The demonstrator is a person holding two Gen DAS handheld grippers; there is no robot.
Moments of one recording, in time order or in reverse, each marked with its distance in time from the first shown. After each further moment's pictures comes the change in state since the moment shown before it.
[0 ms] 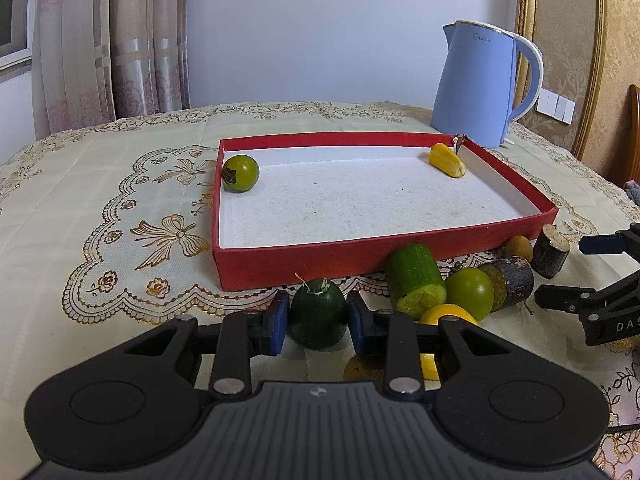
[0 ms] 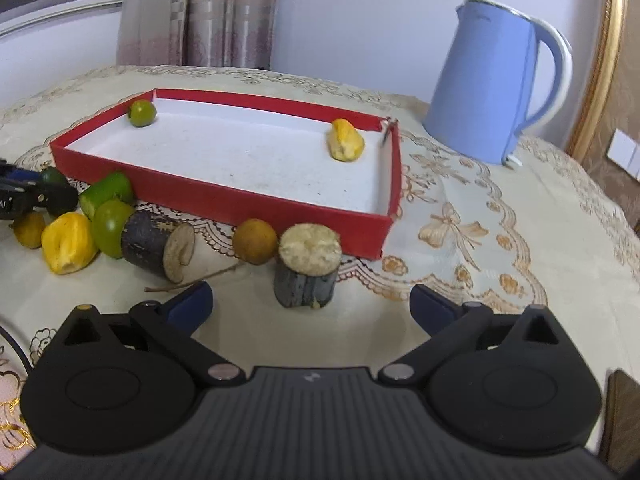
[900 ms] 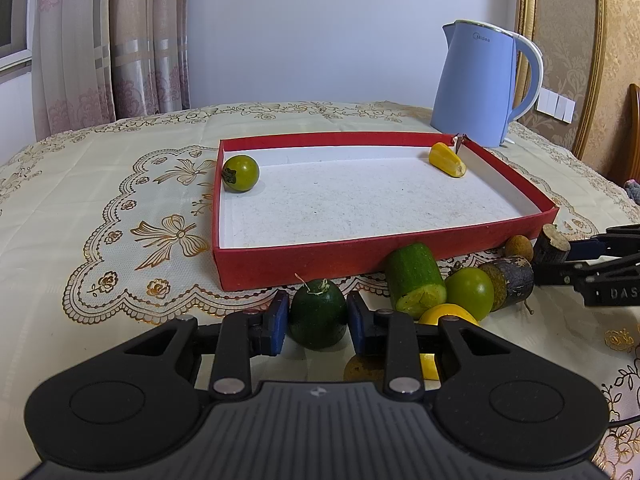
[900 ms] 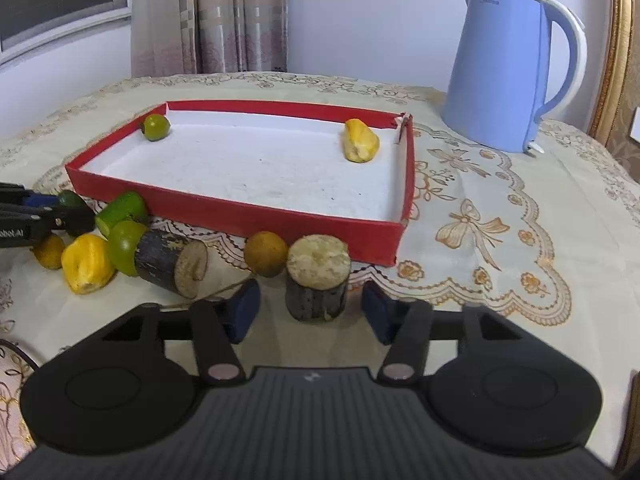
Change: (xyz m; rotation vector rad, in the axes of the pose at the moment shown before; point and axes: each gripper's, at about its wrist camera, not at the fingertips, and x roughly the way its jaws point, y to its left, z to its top) left arm 0.000 -0.001 0.000 0.002 0.000 0.001; right arm 0.004 -0.010 0.010 0.040 -0.004 0.093
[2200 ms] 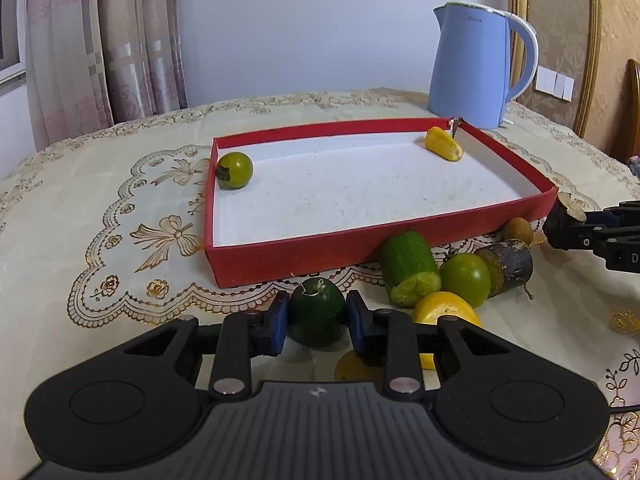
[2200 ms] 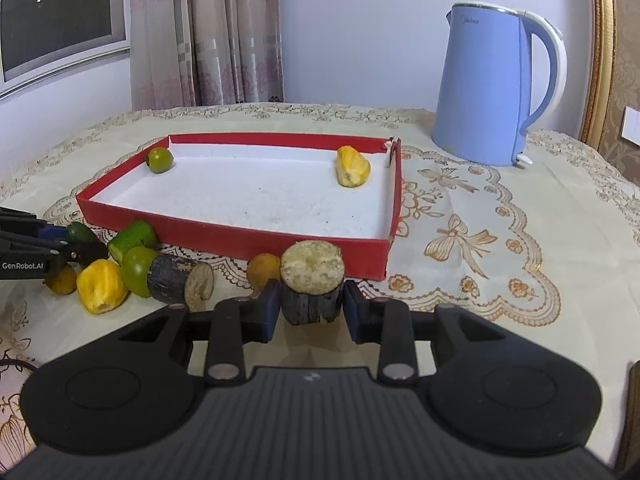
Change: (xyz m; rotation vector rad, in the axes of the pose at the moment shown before) left arm -0.002 -0.011 0.001 0.057 0.027 0.026; right arm -0.021 -0.004 -0.004 0.038 -0.090 0.005
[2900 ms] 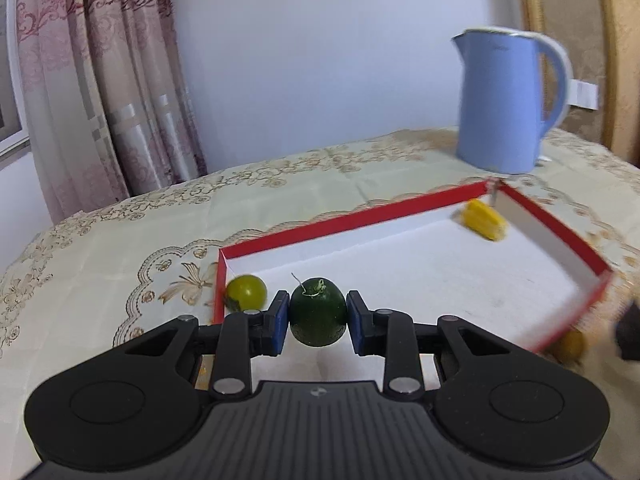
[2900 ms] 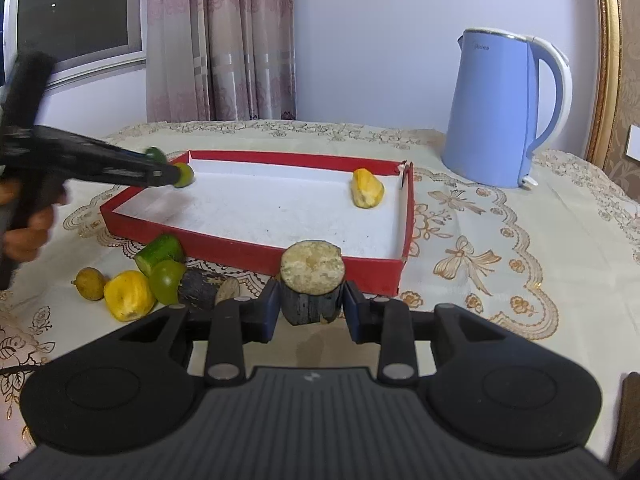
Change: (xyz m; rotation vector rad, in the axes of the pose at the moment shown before) left arm 0.050 -0.010 0.086 0.078 -0.074 0.119; right arm -0.019 0.009 0.005 -0.023 -0.042 0.024
